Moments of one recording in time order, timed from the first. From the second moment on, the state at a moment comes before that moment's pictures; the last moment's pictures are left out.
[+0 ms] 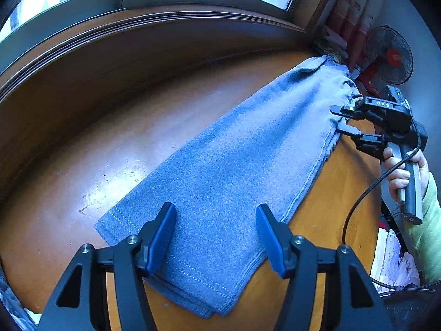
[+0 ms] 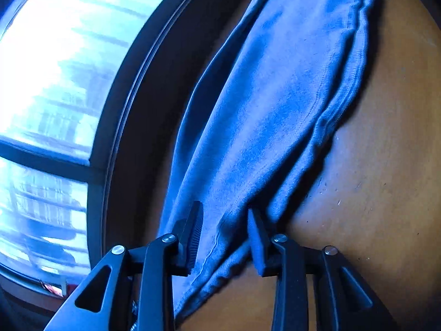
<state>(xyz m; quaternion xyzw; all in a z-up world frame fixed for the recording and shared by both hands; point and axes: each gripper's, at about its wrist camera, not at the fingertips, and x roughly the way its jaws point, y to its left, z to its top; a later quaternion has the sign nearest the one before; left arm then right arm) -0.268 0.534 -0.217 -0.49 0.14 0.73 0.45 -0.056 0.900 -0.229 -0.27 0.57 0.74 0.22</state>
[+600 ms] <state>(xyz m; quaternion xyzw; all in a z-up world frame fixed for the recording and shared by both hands) -0.267 0.528 -0.216 -0.49 0.15 0.73 0.45 -0.036 0.853 -0.219 -0.33 0.40 0.80 0.30</state>
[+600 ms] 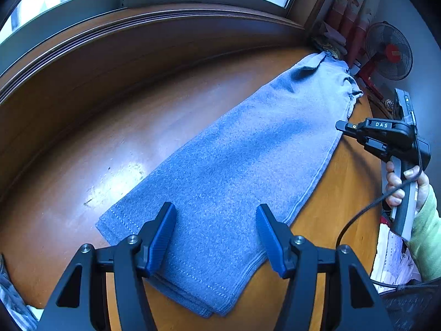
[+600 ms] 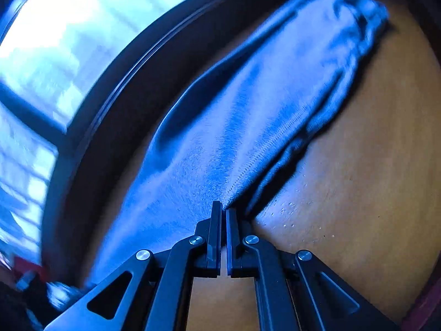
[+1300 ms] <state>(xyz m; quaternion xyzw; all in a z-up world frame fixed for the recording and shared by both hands) -0.225 0.736 -0.202 -0.48 0.15 0.74 0.45 0.070 0.941 -0.205 -0.31 0.42 0.84 0.12</state>
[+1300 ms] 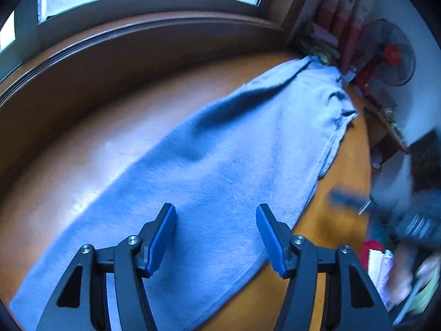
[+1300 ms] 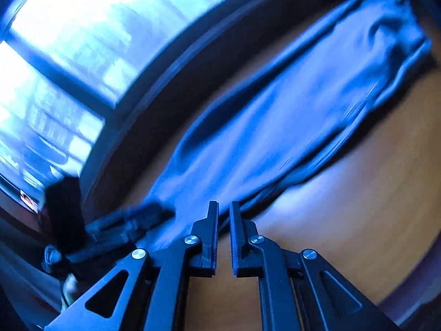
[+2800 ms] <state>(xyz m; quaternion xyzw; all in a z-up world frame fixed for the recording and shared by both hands) -0.218 0.754 -0.213 -0.50 0.12 0.74 0.43 0.063 1.024 -0.249 -0.24 0.59 0.74 0.20</state>
